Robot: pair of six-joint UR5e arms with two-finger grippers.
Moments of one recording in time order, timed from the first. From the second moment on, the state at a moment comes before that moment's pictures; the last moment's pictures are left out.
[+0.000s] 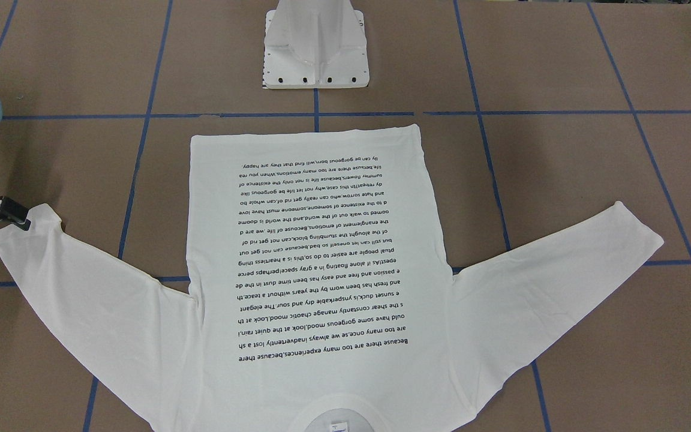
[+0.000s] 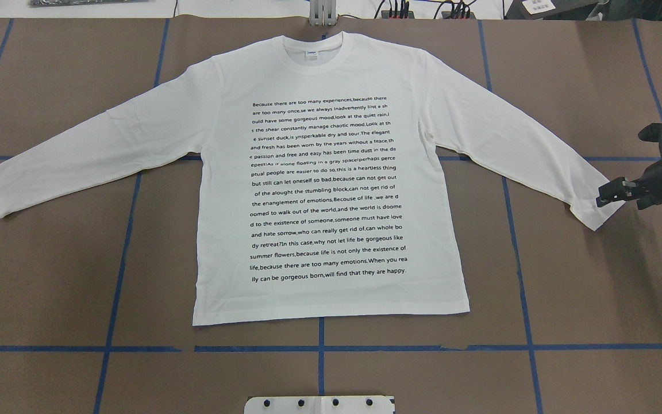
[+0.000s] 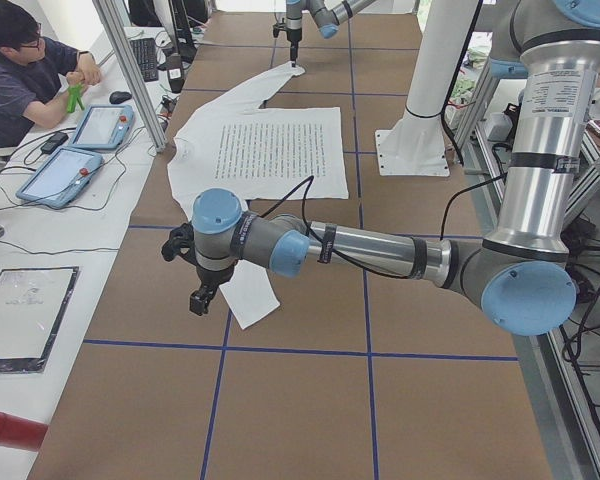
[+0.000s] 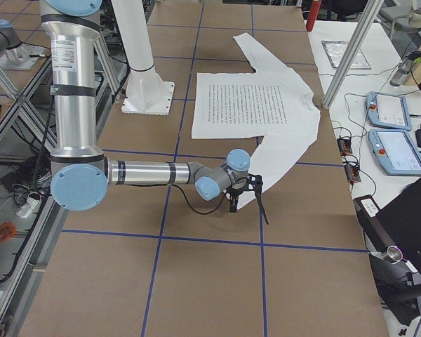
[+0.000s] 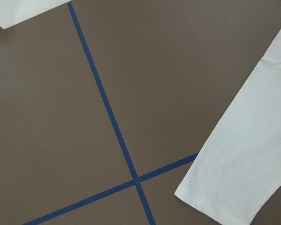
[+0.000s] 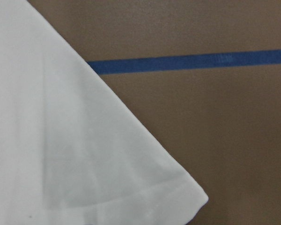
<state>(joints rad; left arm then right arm) -1.53 -1.68 -1.61 -1.78 -2.32 0.12 1.04 -1.57 1.47 -0.97 2.22 0.78</state>
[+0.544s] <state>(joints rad) -1.53 -1.68 -1.61 -1.78 -2.32 0.12 1.04 -1.56 1.46 -0.98 2.23 0.78</state>
